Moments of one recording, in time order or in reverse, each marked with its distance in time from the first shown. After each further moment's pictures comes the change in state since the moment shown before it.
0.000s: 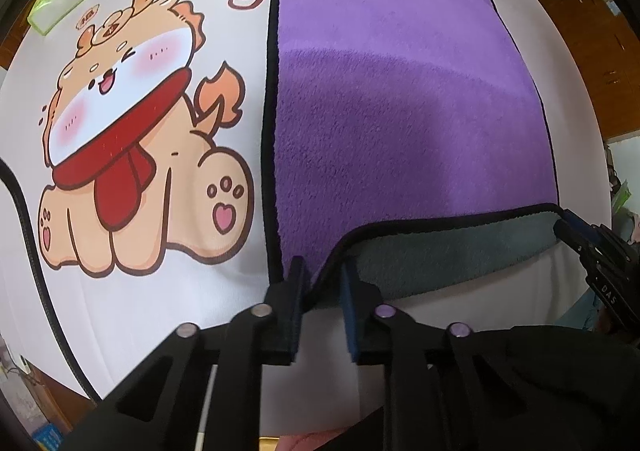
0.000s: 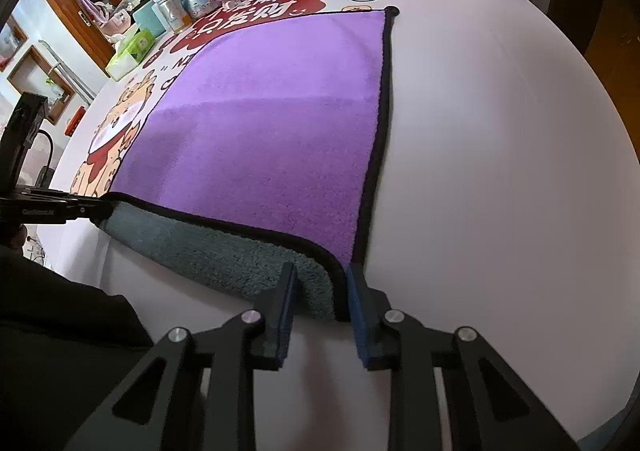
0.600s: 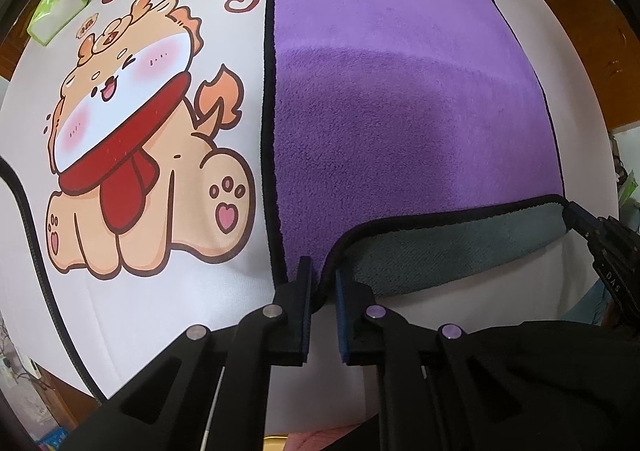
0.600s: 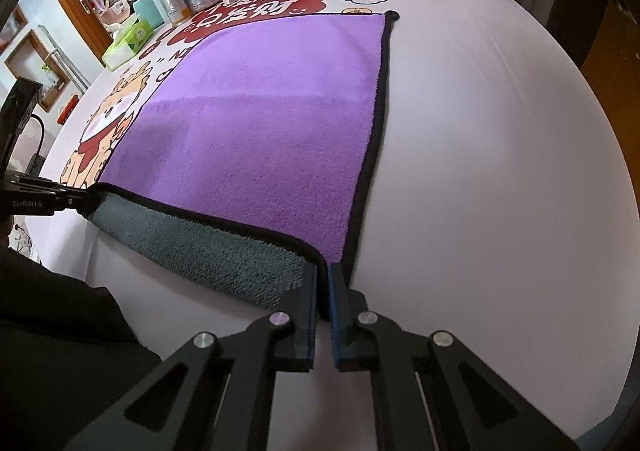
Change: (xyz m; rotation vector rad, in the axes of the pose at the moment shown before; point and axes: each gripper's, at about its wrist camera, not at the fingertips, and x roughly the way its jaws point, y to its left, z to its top) left arm -0.007 -0.015 0.002 0.030 0.002 0.035; right arm -0.001 0.003 -0.001 -0.044 -0.004 -0.050
